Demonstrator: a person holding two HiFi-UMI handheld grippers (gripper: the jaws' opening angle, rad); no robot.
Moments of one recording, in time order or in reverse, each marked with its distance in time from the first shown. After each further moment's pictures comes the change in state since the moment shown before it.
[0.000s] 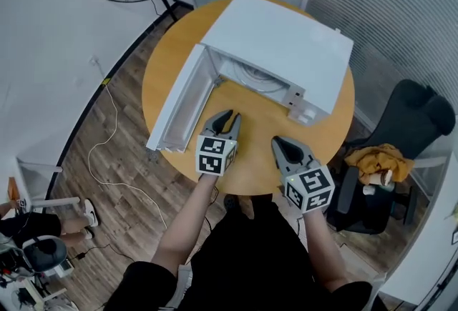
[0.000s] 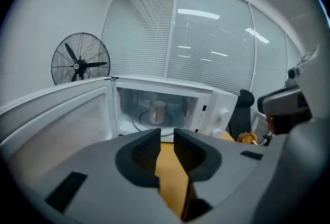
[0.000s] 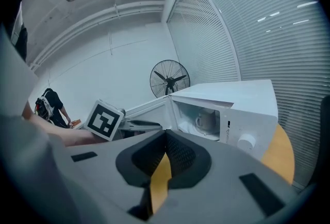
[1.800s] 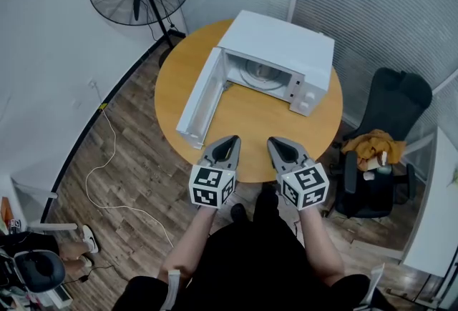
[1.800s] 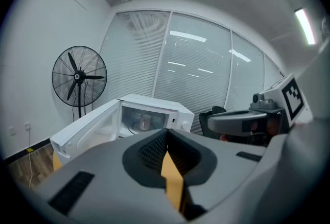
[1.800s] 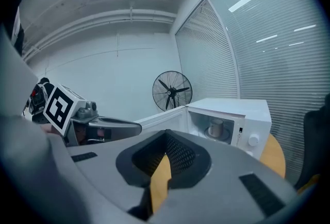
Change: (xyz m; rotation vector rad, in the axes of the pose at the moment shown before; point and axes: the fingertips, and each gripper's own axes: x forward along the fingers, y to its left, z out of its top) left arm -0.207 -0.038 0.001 -0.015 -0.173 -0.152; right arm -0.042 0.142 0.002 -0.091 -0.117 -0.106
